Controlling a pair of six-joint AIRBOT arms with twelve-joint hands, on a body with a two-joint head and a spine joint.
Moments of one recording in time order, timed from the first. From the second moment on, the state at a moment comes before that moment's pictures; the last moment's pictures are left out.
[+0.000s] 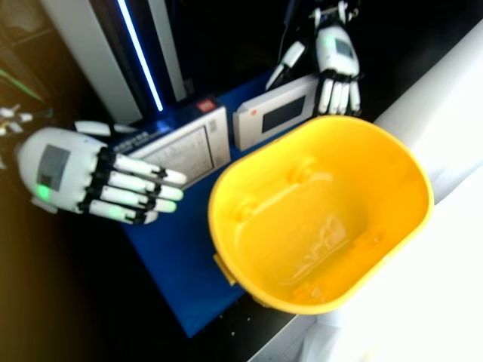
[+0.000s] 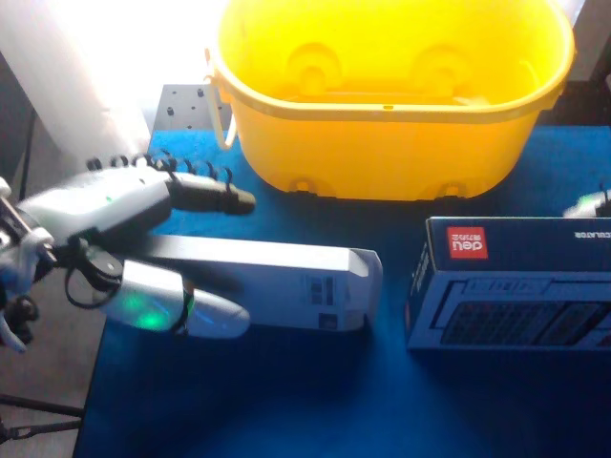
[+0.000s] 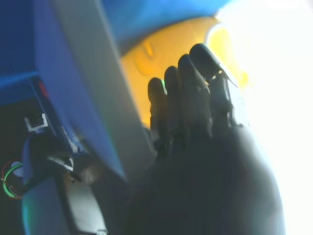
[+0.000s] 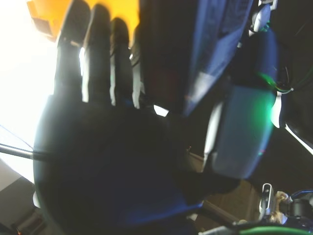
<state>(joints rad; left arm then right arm) 0.88 -0.95 1.01 -0.21 -0.65 0.96 -1.35 -0.79 0.94 -2.96 -1.27 2.72</state>
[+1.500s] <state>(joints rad) 0.93 -0.78 0.91 -0.13 -1.26 0.66 -1.34 -0.79 0.94 -2.98 -1.35 2.81</state>
